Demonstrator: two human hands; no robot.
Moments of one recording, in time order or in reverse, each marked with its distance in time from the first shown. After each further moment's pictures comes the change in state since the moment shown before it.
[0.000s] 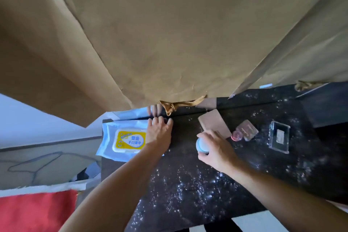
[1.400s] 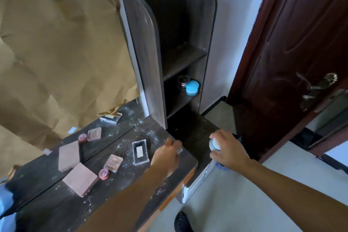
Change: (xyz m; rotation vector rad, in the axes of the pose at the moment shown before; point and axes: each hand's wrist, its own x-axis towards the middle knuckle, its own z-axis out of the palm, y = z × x) left_hand -0.080 0.472 -0.077 -0.256 0.065 0.681; right_hand -0.374 0.270 -0.211 -0.004 0.432 0.588
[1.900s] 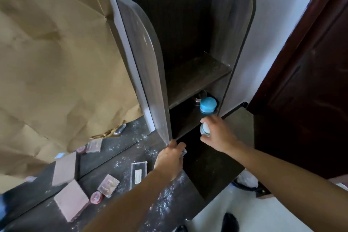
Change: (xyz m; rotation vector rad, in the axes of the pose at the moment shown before) left_hand 0.131 -0.019 -0.014 -0.055 -0.007 -0.153; right_hand 0.218 0.024 0.007 -0.013 -0.089 -0.143
